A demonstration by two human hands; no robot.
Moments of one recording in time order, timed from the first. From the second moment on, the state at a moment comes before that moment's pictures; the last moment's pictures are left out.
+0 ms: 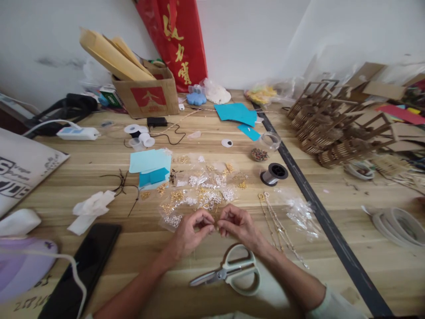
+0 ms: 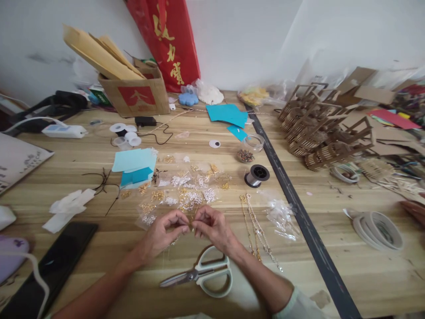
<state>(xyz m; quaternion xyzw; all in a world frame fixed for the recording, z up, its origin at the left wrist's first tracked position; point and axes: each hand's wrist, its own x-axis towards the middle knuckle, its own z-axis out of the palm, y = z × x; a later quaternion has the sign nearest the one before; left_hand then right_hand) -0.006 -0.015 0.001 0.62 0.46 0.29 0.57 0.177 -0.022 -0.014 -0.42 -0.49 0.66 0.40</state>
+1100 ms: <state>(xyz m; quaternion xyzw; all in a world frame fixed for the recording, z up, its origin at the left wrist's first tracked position) -0.004 -0.022 -0.004 0.73 0.44 0.36 0.39 0.183 -0.025 -0.012 -0.43 -0.71 0.47 0.30</state>
